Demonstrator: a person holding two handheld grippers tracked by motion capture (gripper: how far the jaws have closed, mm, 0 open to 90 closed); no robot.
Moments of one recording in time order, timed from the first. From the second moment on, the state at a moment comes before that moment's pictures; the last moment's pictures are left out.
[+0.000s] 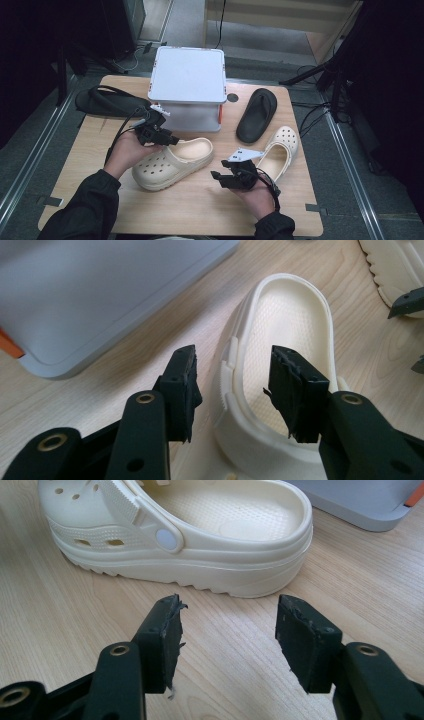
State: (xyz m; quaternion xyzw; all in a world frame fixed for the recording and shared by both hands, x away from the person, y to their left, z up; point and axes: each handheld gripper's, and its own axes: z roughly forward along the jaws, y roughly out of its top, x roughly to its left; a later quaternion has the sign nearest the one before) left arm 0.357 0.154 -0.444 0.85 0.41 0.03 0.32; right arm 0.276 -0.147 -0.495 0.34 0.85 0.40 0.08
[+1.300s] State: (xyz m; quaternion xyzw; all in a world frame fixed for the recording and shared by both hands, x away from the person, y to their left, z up) left arm 0.253 0.174 -0.450 0.84 0.41 0.08 0.35; right arm 0.318 -0.131 -0.479 0.31 0.84 0.43 0.08
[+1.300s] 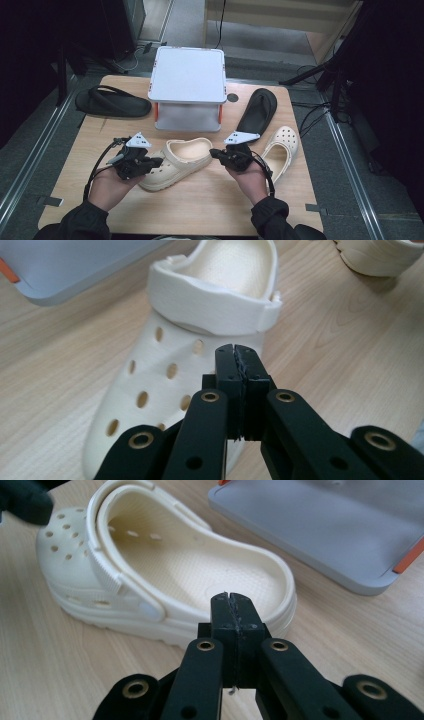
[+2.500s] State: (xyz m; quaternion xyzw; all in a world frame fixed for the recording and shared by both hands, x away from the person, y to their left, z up) left arm 0.234 0.179 -0.488 0.83 0.45 0.07 0.33; right arm 0.343 -0.095 -0.503 0.29 0.88 0.38 0.07
